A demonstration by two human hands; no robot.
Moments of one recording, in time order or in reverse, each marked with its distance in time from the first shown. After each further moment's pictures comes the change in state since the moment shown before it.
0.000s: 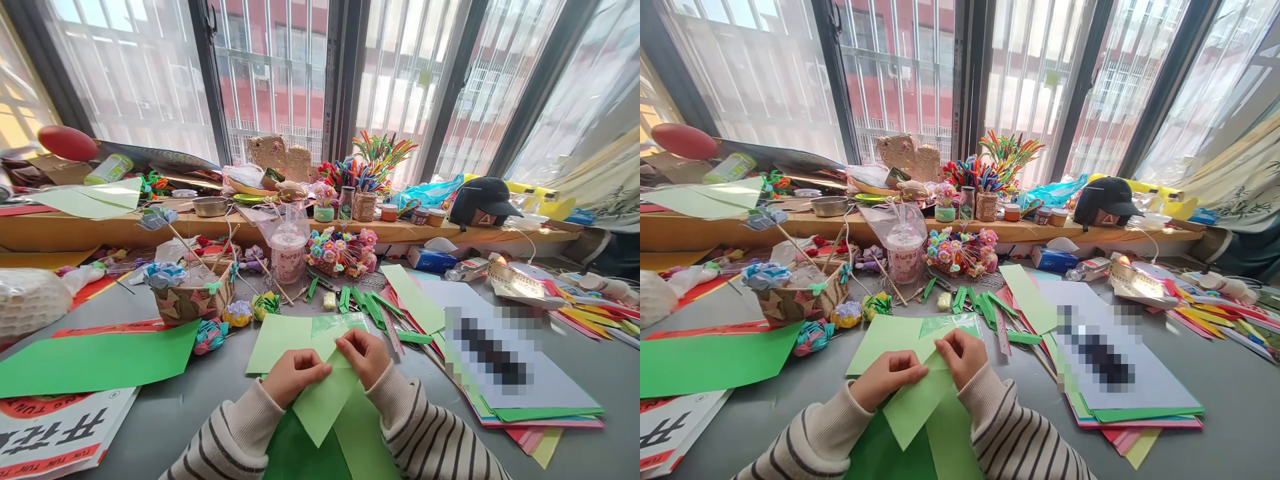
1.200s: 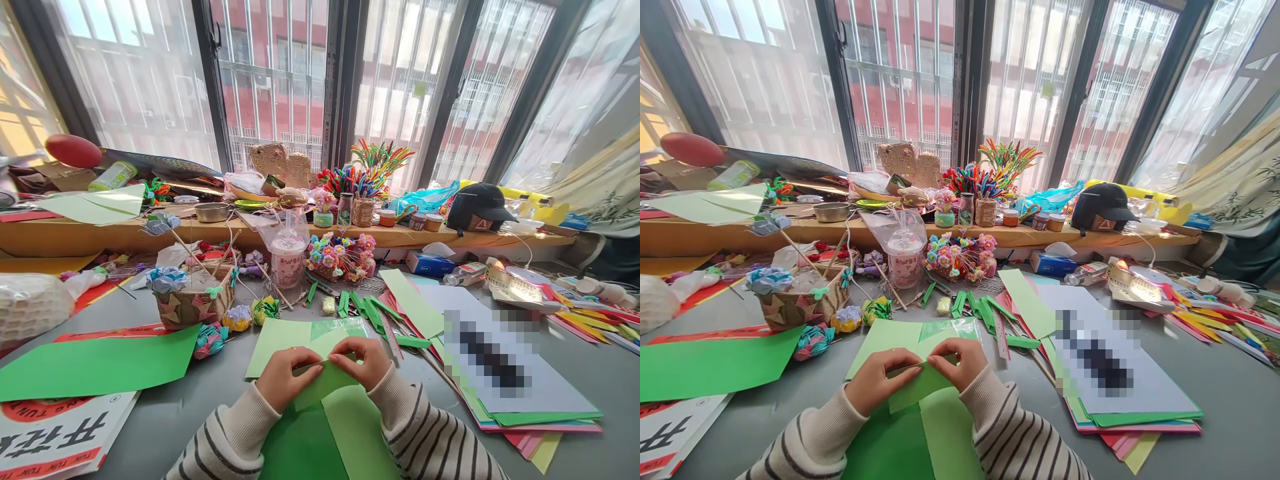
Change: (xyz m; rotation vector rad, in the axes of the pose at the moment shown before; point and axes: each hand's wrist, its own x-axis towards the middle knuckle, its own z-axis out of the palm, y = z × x) left_hand -0.008 0.007 -0.010 0.516 0.152 0.303; right_hand 0.003 -0.001 -0.007 0.006 -0.173 -0.111
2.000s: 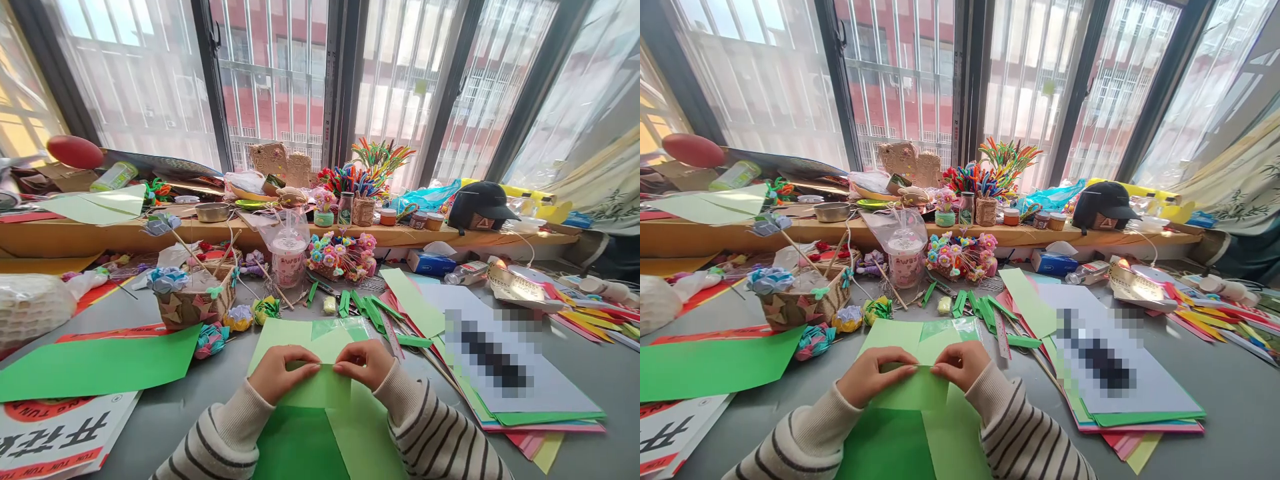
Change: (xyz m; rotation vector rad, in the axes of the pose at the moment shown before) left_hand 0.001 -0.003 -0.017 -0.123 -0.019 -0.071; right_hand -0.001 0.001 -0.011 0.040 -0.133 0.093
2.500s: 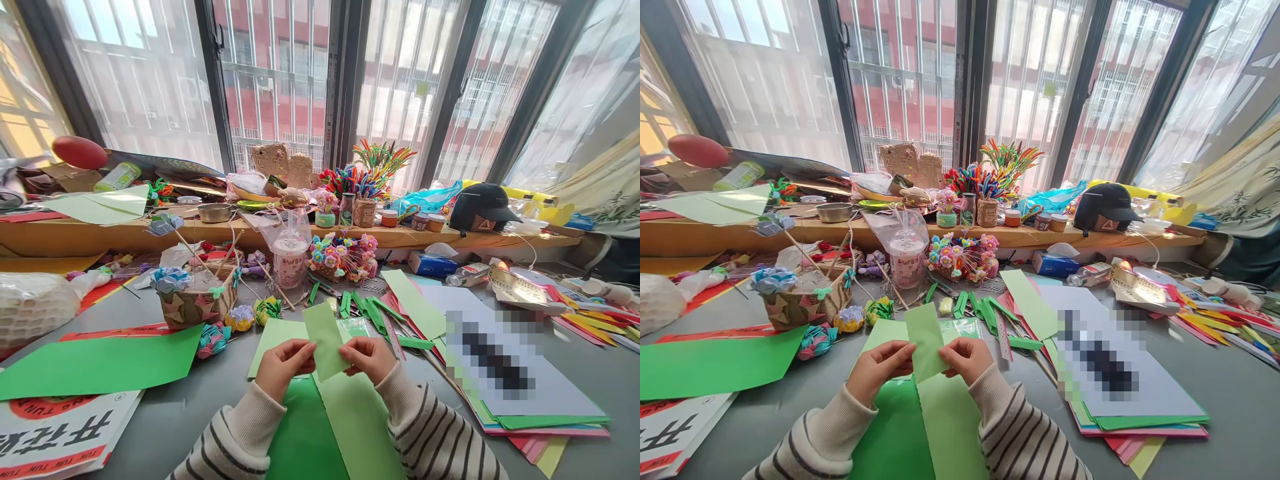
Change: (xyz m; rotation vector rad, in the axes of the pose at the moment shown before) left_hand 0.003 0.001 0.026 -0.720 0.315 -0.361; right_hand 0.003 0.004 0.013 0.466 0.175 0.251
